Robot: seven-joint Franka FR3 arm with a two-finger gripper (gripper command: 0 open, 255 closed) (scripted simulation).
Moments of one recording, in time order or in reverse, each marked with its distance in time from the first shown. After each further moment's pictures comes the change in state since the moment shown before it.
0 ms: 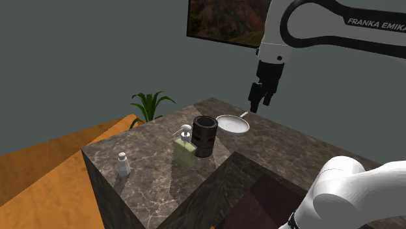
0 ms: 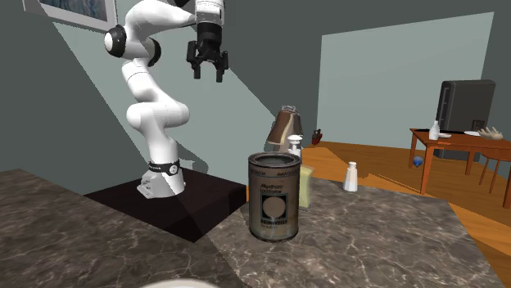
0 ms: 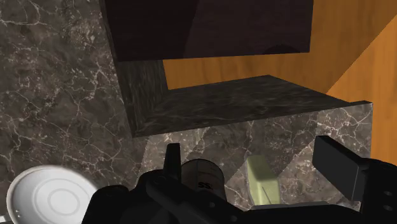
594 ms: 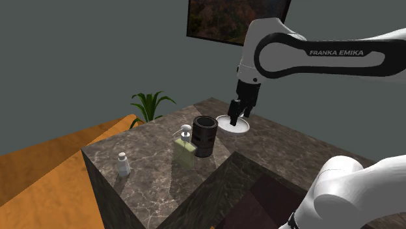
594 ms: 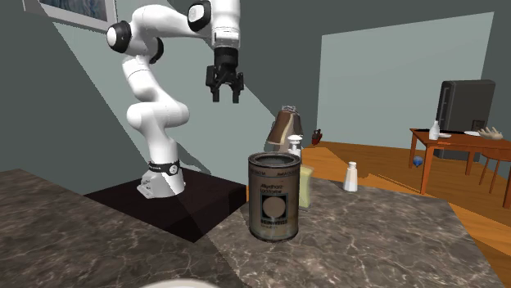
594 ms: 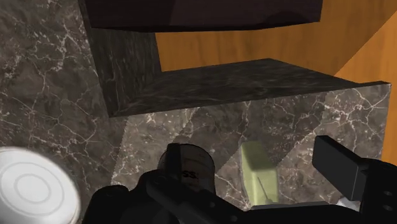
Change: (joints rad) arm 0.019 0.084 0.042 -0.139 0.018 0.273 0.035
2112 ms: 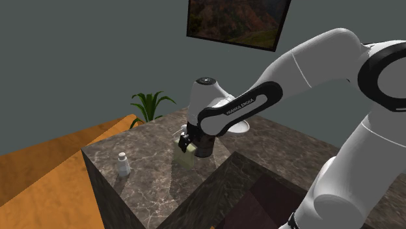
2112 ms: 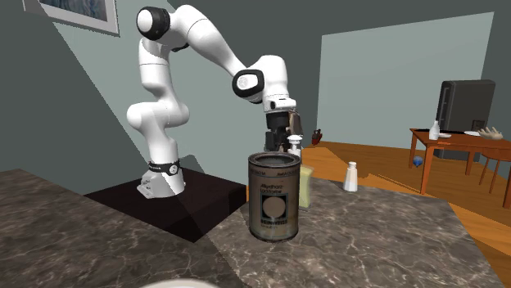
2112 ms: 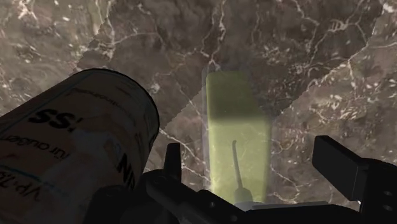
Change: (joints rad) arm 0.003 0.622 0.150 0.004 -0.131 0.752 0.211
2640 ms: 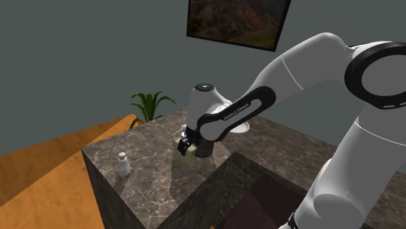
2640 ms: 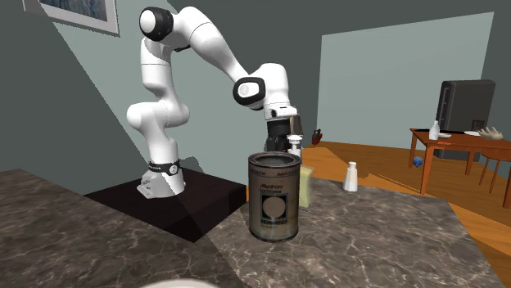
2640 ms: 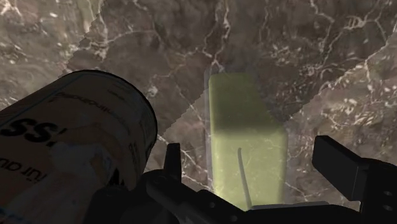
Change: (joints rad) arm -0.006 0.059 -0.003 -0.004 -0.033 0.061 0.022
